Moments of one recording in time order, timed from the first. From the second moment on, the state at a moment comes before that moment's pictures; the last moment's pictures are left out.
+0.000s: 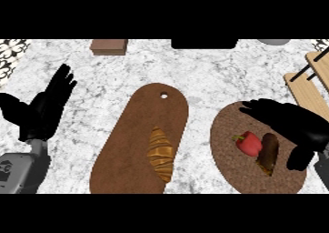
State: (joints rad) left arm -0.24 0.33 -0.04 -1.49 0.23 0.12 0.18; right arm -0.26 -0.63 0.26 -1.62 0.87 0.58 -0.19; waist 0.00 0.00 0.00
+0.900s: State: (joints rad) left arm -0.27 0.28 0.05 -1.47 0.18 0.05 0.20; right arm -0.30 -0.46 0.24 -1.37 1.08 0.50 -0.29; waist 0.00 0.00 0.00
